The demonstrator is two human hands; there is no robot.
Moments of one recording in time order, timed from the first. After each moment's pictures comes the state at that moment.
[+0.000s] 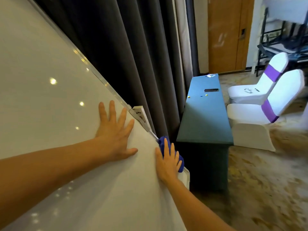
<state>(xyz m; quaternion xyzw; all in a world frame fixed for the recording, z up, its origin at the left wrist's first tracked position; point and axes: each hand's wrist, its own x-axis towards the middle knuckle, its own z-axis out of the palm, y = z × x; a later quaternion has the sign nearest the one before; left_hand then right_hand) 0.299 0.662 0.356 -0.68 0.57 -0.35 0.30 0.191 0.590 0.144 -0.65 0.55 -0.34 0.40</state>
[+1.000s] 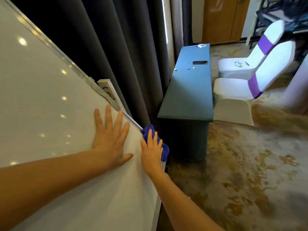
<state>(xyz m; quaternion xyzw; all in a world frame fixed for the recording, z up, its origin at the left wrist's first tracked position) 0.218 0.638 0.249 -0.67 0.58 -0.30 0.35 0.133 0.585 0.090 -0.66 0.50 -0.32 0.46</state>
